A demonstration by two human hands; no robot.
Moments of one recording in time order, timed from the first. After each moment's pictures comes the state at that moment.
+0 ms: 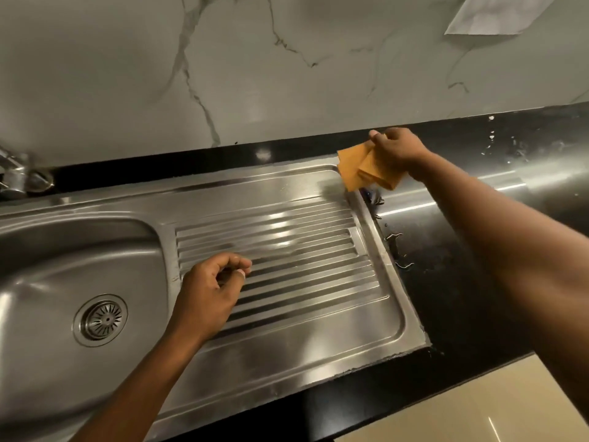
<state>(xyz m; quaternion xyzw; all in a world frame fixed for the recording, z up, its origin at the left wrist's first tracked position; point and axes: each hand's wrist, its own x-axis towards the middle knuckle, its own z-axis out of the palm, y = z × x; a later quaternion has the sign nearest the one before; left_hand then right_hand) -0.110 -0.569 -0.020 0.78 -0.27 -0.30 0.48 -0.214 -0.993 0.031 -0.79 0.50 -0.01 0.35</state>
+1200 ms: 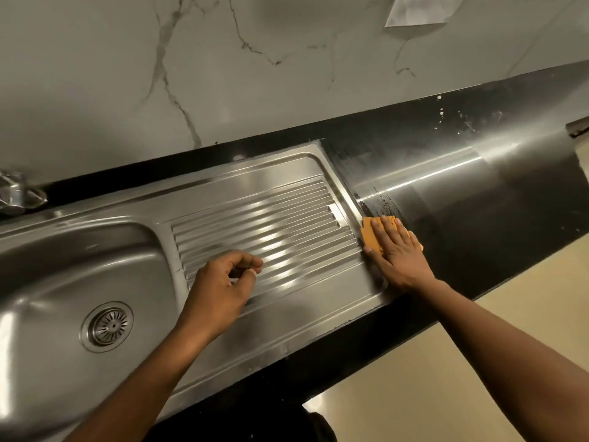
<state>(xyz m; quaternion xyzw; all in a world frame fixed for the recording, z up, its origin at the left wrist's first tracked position) -0.136 -0.535 0.012 0.75 -0.35 -0.35 0.44 -0.436 -0.817 -0.084 -0.89 0.43 0.08 0.17</state>
